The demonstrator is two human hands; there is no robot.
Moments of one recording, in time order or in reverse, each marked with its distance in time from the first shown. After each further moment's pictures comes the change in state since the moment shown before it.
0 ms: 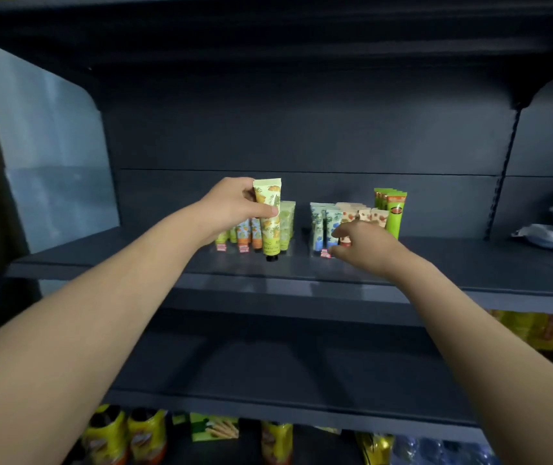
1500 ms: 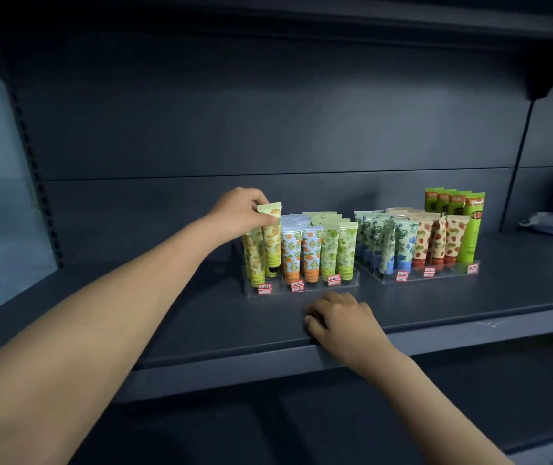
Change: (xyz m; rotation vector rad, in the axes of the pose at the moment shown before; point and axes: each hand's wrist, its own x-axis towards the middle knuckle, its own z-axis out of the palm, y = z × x) left_hand 0.212 -0.174 -0.081 0.226 -0.164 0.242; right_hand 0.114 -0.148 0.169 -0.087 -0.025 0.220
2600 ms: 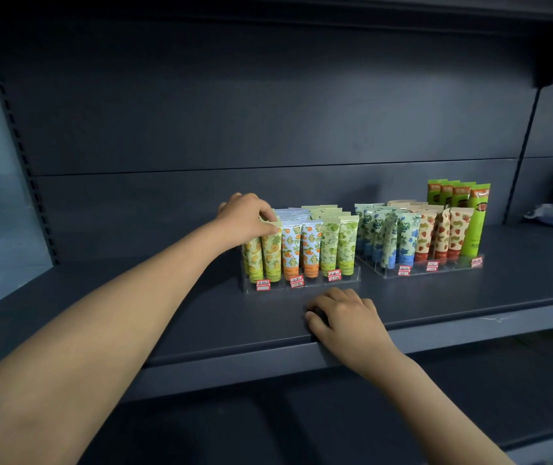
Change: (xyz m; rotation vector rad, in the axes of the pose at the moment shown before) left_hand 0.015 -0.016 0.025 0.277 -0.004 0.076; right_hand -0.002 0.005 0.007 0.030 0.049 -0.006
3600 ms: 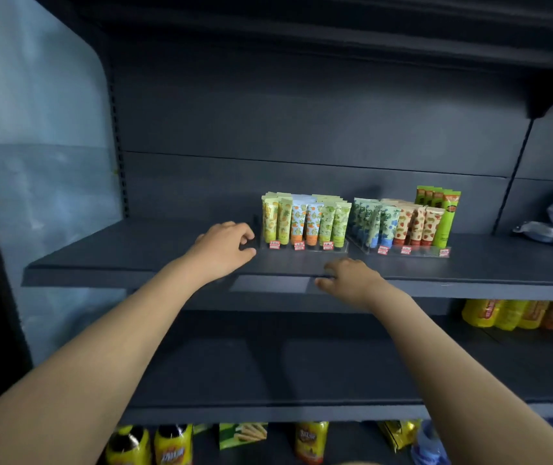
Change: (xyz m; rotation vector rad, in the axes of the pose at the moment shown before) left_hand -0.202 0.038 -0.038 0.011 -0.027 -0.177; right_hand -0.067 -0.005 -0.071 -0.020 -0.272 0.042
